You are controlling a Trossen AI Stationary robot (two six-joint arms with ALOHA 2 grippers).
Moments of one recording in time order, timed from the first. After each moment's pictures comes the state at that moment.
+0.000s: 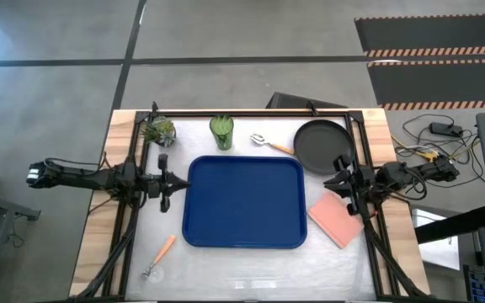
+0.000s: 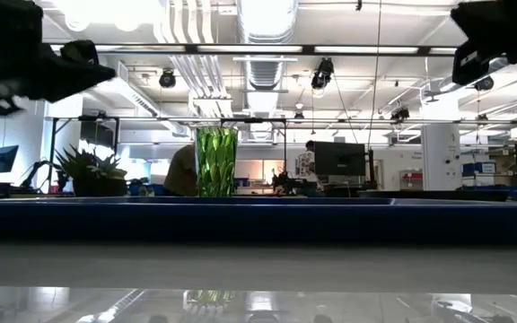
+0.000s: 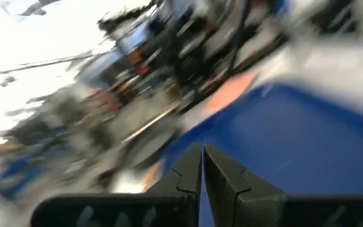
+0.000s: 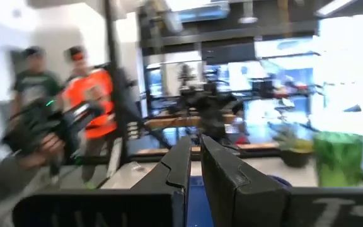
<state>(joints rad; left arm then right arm) -0.07 0.29 0.01 0.25 0.00 0.57 0.25 0.05 0.04 0.25 0.13 0.07</state>
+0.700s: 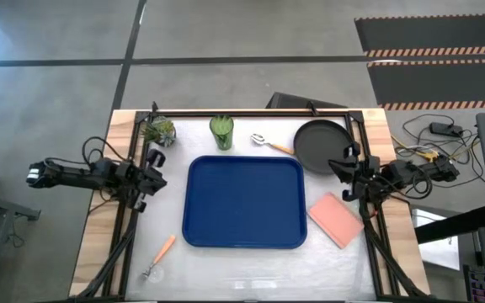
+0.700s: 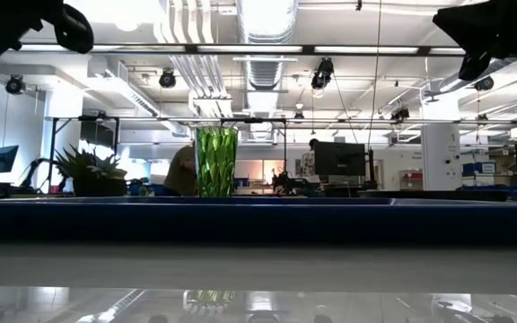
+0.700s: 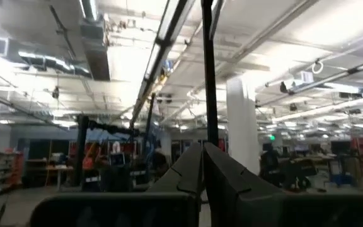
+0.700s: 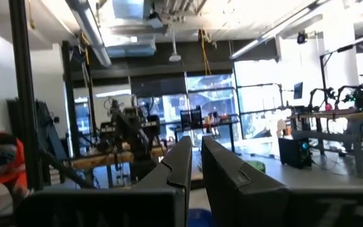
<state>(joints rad) -0.07 0.29 0.01 0.82 0.18 -0.10 0.25 0.05 0.04 0.42 0.42 -0.07</state>
